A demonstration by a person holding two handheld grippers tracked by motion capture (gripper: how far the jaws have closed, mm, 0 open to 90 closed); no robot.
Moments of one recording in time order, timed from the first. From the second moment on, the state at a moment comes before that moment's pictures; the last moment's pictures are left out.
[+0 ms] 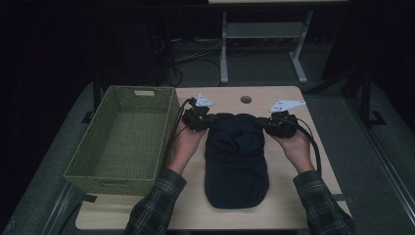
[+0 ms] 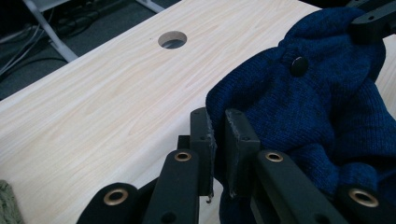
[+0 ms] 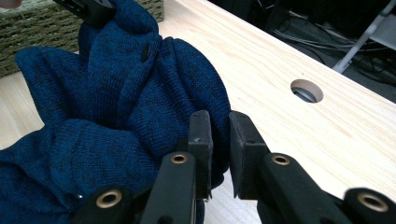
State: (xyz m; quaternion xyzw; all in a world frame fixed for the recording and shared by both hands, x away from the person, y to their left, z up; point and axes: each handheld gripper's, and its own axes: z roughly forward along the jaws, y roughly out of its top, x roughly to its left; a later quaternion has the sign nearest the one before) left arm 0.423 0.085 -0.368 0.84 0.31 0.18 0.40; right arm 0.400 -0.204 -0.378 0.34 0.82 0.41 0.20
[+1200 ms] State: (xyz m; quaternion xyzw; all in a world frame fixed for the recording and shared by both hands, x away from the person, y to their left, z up) left arm 0.365 0.095 -0.370 0.85 0.28 0.16 0.42; right arm 0.340 -0.210 -0.383 0.31 0.82 0.44 0.18
